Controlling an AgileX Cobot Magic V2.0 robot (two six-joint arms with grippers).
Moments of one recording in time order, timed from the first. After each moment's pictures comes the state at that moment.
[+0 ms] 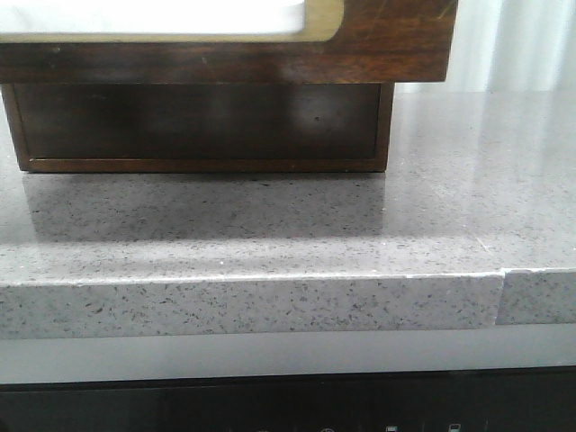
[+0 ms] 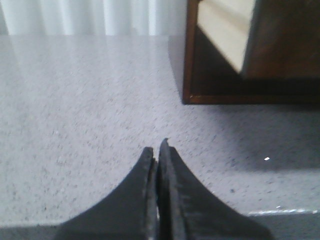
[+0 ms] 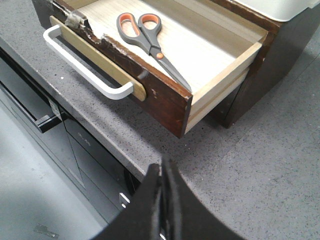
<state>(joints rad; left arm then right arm) -0.03 0.00 -0.04 -0.05 0.26 0.04 0.55 0.59 -1.02 0.18 0.95 -0.24</state>
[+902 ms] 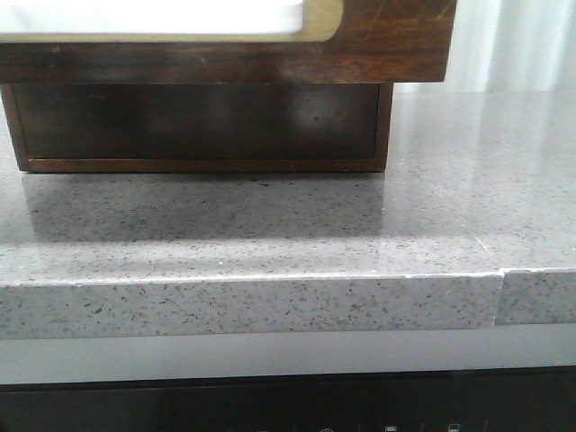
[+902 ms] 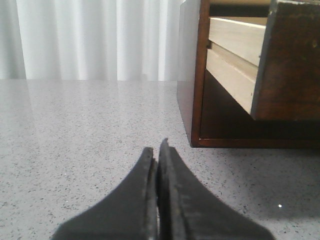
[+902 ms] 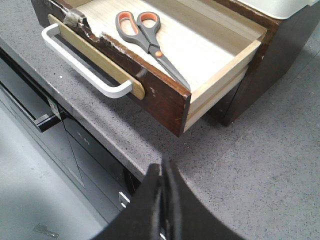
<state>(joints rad) -0.02 0.00 0.00 -0.04 0.04 0.04 0.55 0.59 -1.02 0.18 0.96 -0.24</state>
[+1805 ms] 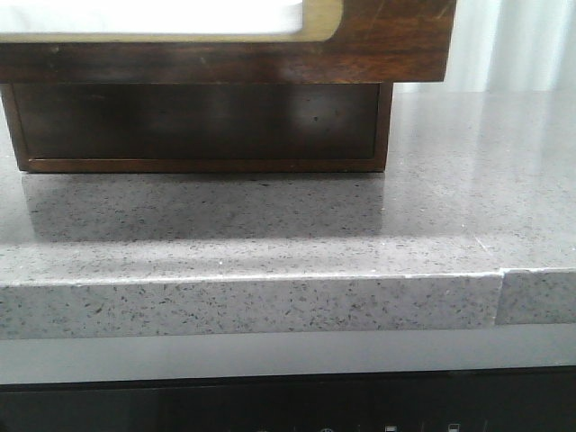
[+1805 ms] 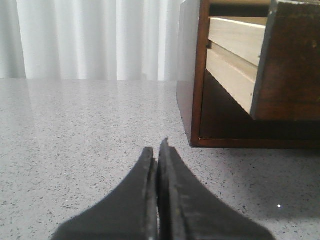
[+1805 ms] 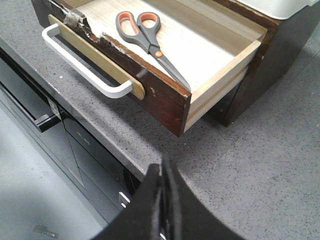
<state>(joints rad) -0.02 0.00 0.00 -0.04 0.04 0.03 0.55 0.59 -1.02 0.18 0.96 -0.24</state>
